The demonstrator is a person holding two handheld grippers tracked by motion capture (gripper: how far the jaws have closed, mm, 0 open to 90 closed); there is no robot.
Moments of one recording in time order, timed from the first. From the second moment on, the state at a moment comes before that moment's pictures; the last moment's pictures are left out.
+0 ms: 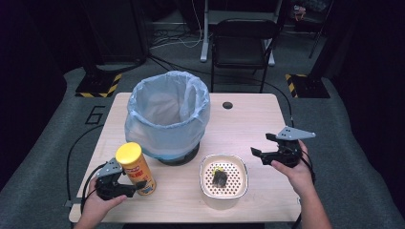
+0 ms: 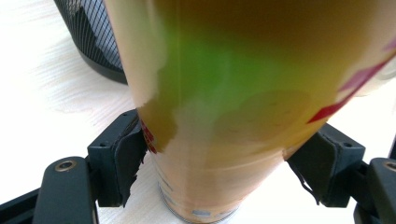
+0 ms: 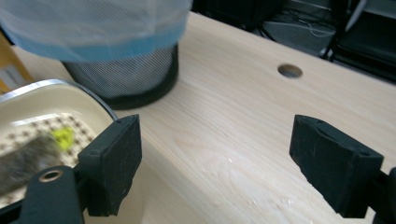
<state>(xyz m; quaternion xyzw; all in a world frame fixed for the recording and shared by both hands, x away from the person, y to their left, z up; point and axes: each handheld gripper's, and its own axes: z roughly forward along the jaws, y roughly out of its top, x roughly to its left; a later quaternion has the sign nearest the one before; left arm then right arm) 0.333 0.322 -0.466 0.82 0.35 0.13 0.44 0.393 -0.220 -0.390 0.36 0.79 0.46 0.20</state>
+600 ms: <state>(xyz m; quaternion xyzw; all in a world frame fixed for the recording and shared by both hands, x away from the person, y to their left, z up) 0.316 0.323 -0.345 0.80 0.34 0.13 0.47 0.387 -0.239 -0.445 0.41 0.78 0.43 0.20</state>
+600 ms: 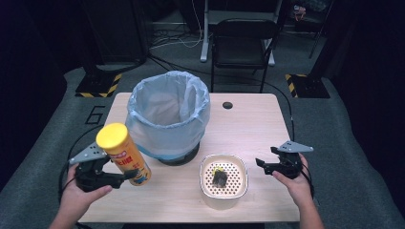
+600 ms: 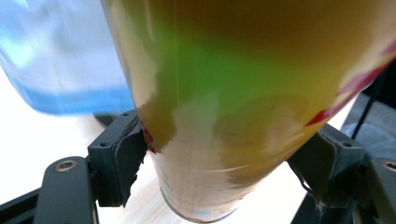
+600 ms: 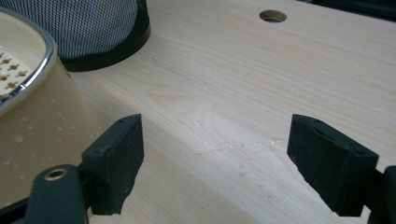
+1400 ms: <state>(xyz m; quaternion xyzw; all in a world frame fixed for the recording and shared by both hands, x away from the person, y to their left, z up) 0.387 0.287 -0.183 0.80 0.33 0.15 0.47 0.388 -0.251 -0.470 0.45 0.77 0.42 0.18</state>
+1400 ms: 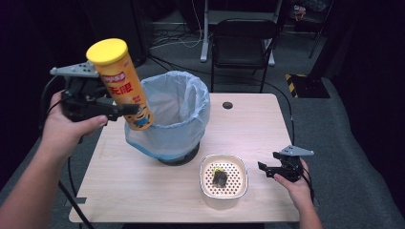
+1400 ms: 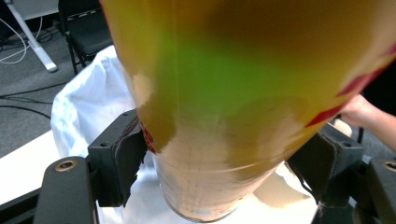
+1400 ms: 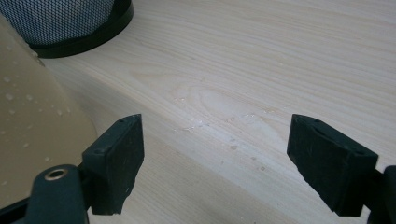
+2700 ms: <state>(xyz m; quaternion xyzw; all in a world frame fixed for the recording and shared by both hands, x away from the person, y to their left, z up) 0.466 0.242 -0.256 0.82 0.39 0.14 0.39 0.388 -0.254 -0.483 0.45 0.77 0.41 0.18</state>
